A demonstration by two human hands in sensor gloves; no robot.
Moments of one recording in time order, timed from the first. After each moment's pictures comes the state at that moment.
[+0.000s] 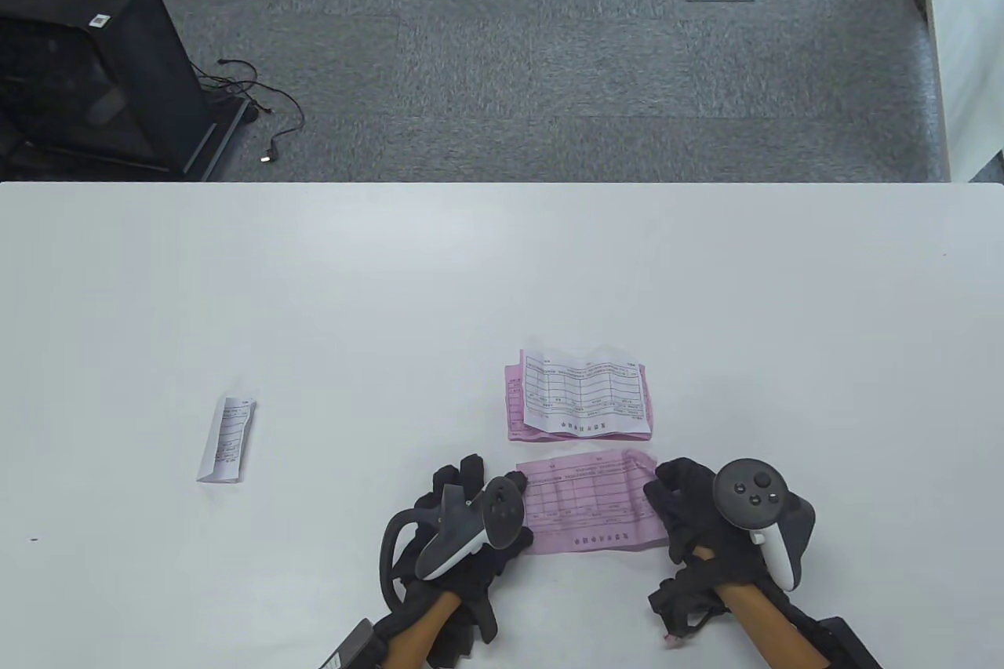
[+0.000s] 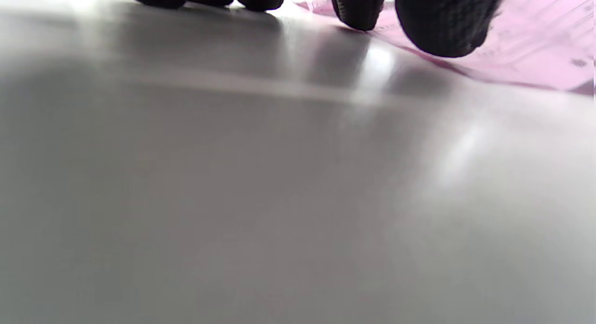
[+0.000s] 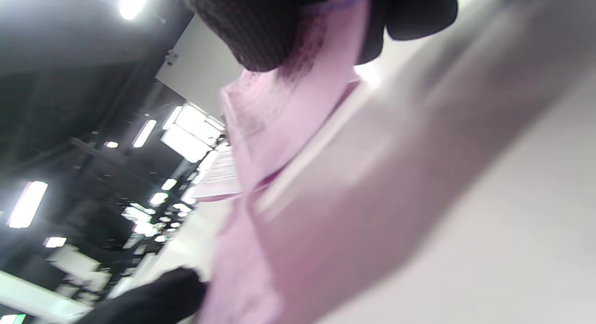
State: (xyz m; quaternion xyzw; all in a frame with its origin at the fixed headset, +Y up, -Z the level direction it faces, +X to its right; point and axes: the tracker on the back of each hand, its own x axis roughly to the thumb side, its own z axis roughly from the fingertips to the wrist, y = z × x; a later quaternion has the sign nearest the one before) left_hand -0.070 -0.777 -0.202 -0.19 -0.06 0.07 0.98; right_hand 0.224 -0.771 -0.211 -0.07 0.08 0.90 0.43
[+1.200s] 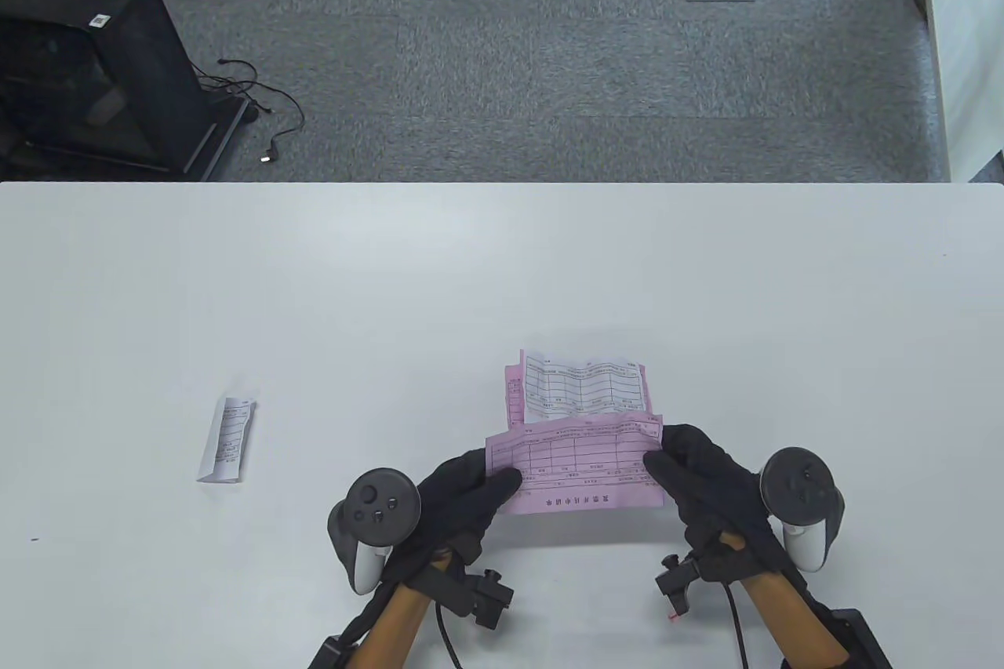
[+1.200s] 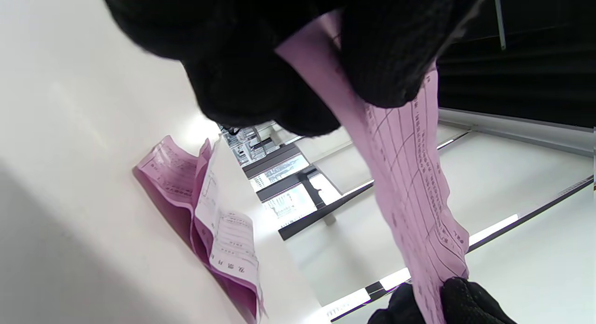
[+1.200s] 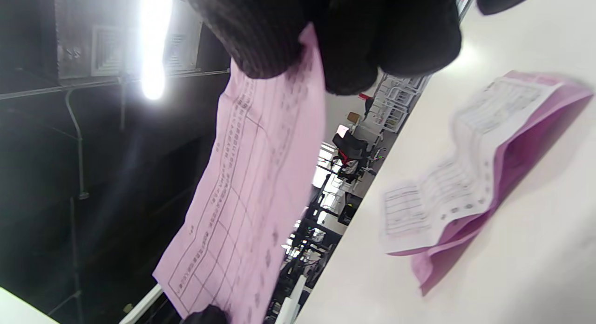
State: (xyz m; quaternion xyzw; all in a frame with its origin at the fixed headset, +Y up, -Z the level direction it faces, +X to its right) left_hand -0.115 -0.743 -0.209 -0.01 -0.06 0.53 0.85; right_hand 0.227 -0.727 -0.222 0.05 -0.01 0.83 0.55
